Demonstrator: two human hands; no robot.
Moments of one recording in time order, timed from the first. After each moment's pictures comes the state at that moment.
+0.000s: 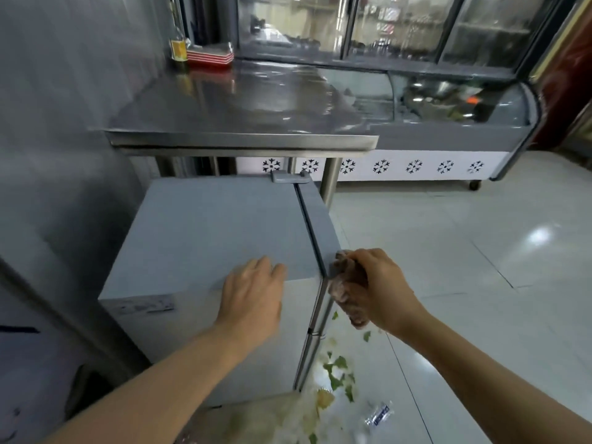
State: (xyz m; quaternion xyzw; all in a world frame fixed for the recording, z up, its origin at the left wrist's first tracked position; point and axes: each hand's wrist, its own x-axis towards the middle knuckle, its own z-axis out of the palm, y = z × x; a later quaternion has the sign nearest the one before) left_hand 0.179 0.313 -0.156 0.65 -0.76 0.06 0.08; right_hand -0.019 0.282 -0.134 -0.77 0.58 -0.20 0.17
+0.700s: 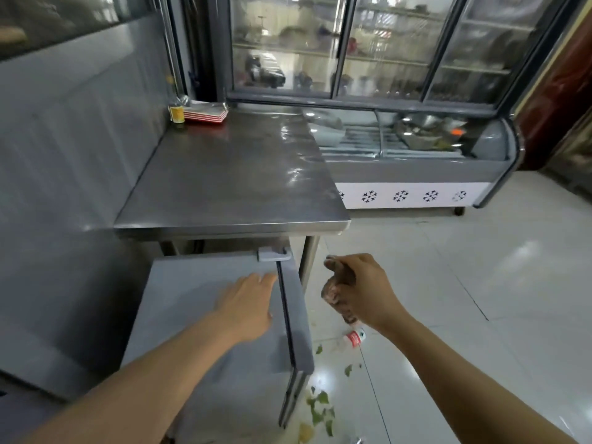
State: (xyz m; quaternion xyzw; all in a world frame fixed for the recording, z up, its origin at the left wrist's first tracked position) left_hand 0.184 0.221 0.030 0.65 -0.74 -0.16 0.00; right_hand -0.028 0.192 0.048 -0.74 0.60 -0.22 0.24
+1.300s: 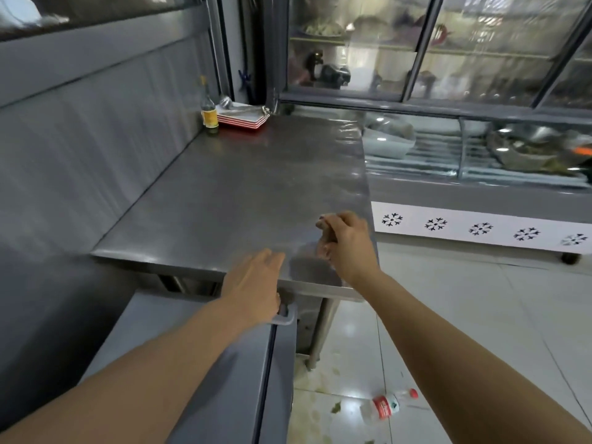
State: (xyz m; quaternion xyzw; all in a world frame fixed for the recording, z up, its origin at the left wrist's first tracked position) left_hand 0.151 0.014 0.027 0.75 -0.66 -0.06 0.03; right_hand 0.004 -0.104 0.018 -0.83 0.49 -0.23 0.15
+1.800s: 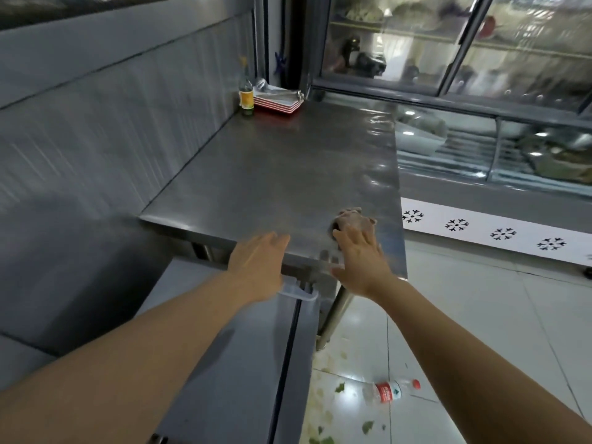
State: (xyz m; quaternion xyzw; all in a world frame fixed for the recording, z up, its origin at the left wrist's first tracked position) left_hand 0.184 0.049 0.035 0.77 -0.64 -0.08 0.02; right_hand 0.016 -0.055 0.011 -0.89 0.45 -0.03 0.12
